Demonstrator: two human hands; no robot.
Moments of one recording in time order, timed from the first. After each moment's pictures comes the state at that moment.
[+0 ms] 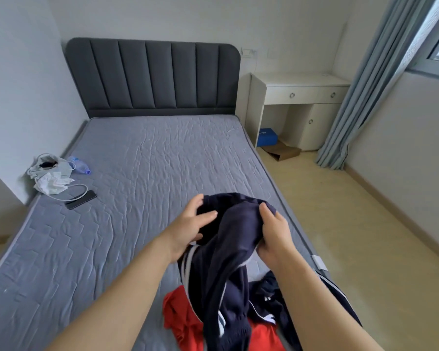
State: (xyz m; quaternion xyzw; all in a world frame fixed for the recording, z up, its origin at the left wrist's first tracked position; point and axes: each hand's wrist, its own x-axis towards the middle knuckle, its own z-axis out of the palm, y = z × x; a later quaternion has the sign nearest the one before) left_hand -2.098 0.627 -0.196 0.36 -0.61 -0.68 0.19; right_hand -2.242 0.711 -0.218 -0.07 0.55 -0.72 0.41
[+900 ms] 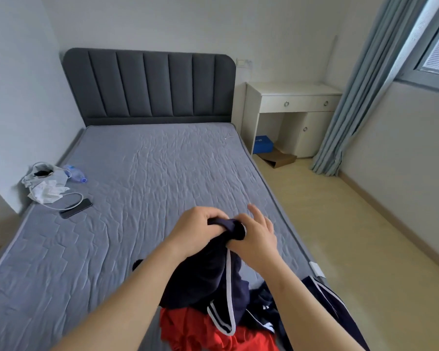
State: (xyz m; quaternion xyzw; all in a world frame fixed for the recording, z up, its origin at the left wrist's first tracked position) left_hand -2.109 0.626 -0.188 0.31 -0.81 -0.46 0.19; right_hand -2.226 0.718 -0.213 -0.45 0.82 -0.31 0.17
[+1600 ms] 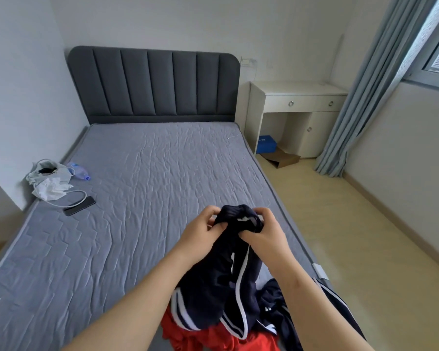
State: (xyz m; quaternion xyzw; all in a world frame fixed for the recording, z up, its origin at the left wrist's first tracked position) left_hand -2.116 0.619 -0.227 0.31 -0.72 -0.56 0.26; right_hand -2.236 0.720 -0.207 -0.33 0.75 -0.51 0.28
